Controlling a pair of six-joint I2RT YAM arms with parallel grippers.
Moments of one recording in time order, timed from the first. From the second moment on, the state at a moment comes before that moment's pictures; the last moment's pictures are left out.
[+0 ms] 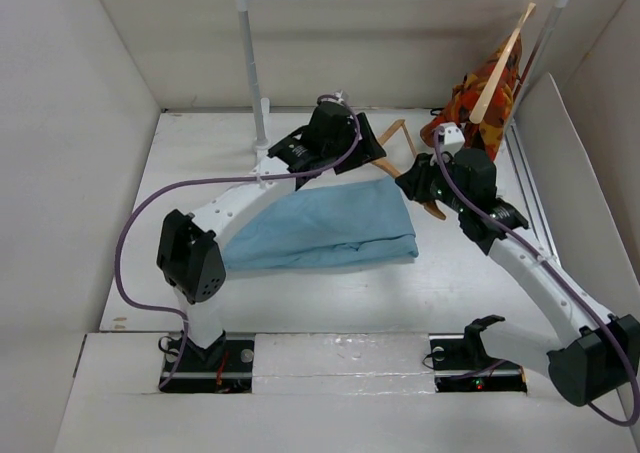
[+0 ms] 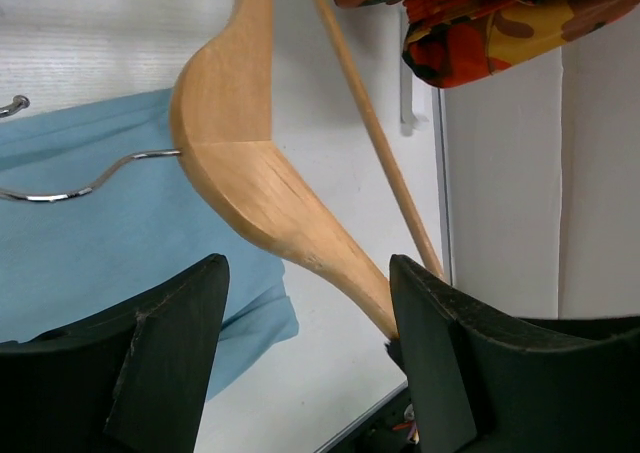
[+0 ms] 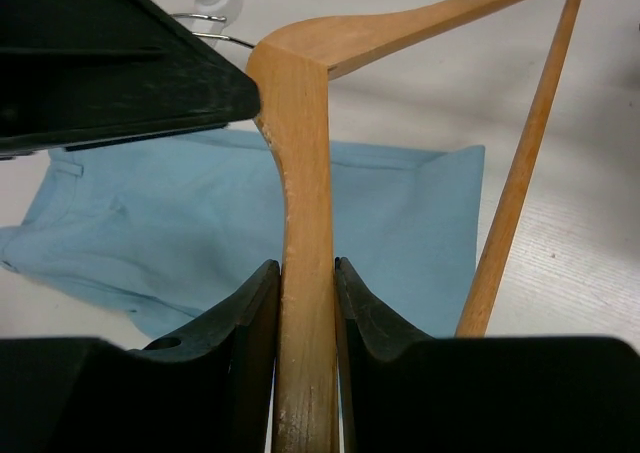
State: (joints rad) left arm -0.72 1.78 1.69 -0.43 0.03 -0.87; right arm 0.37 1.11 0.95 -0.18 -0.17 0.26
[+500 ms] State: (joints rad) left arm -0.68 1.78 1.50 -0.34 0.09 -1.01; right arm 0.39 1.09 0.89 -0.17 -0.15 0.28
